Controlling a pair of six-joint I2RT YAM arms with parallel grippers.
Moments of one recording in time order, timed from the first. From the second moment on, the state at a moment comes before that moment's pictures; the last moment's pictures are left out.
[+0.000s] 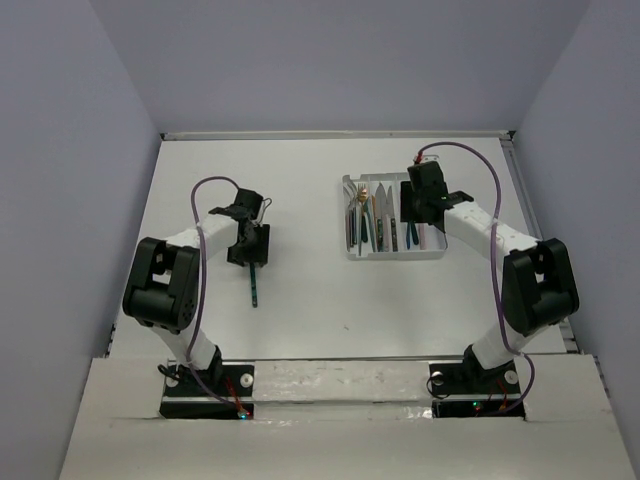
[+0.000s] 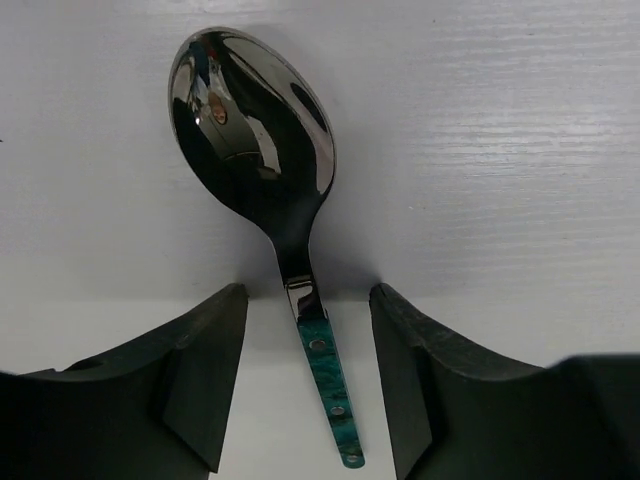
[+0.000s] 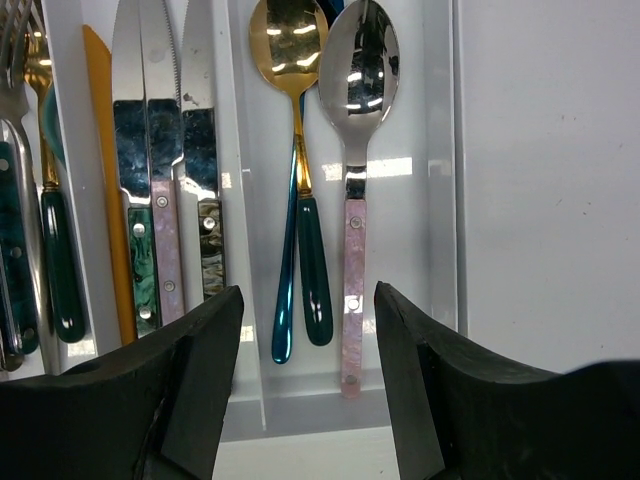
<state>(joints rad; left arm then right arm) -0.28 1.66 0.97 -0.56 -0.08 -0.22 0.34 1.63 1.14 -0.36 0.34 0.24</state>
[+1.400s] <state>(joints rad) -0.18 1.38 1.38 -0.41 0.26 -0.39 0.79 1.82 1.54 0.04 -0.34 0.25</state>
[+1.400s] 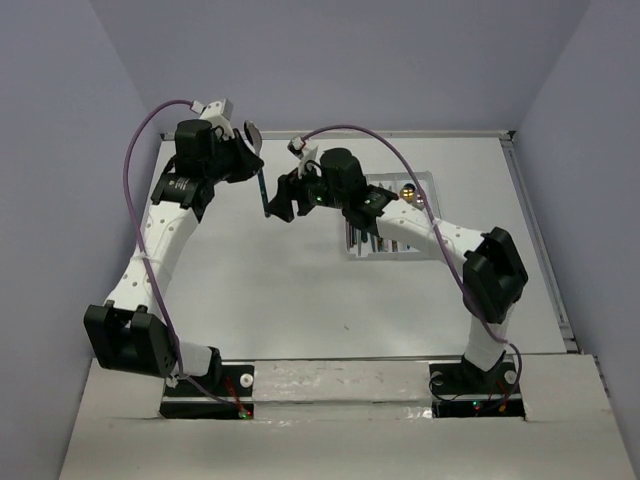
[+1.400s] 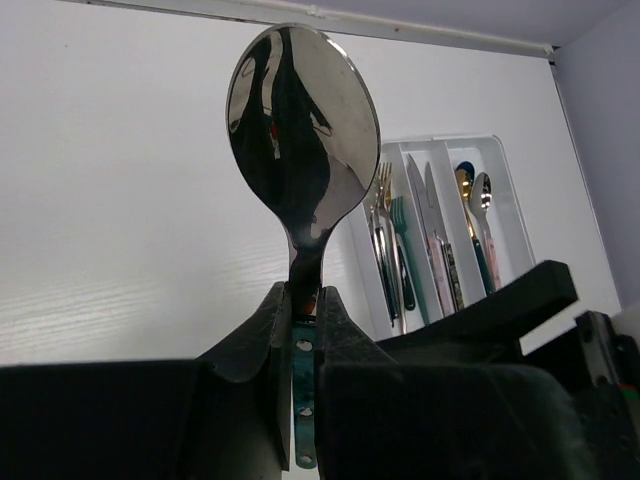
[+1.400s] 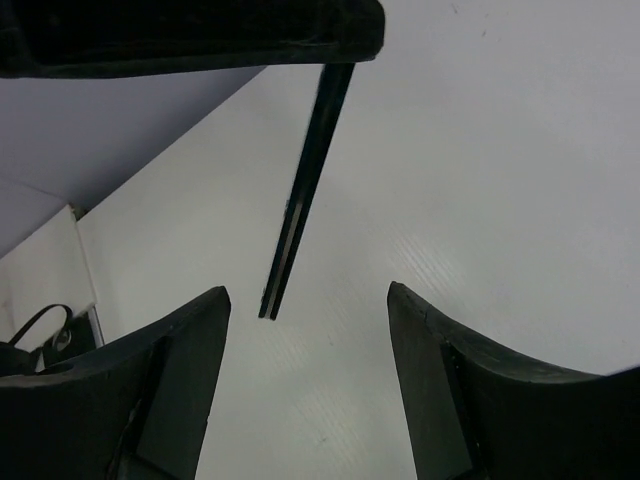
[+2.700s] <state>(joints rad) -0.02 1.44 1.24 -0.44 0.36 -0.21 0.06 1.75 1.25 -0.20 -0.46 0.30</state>
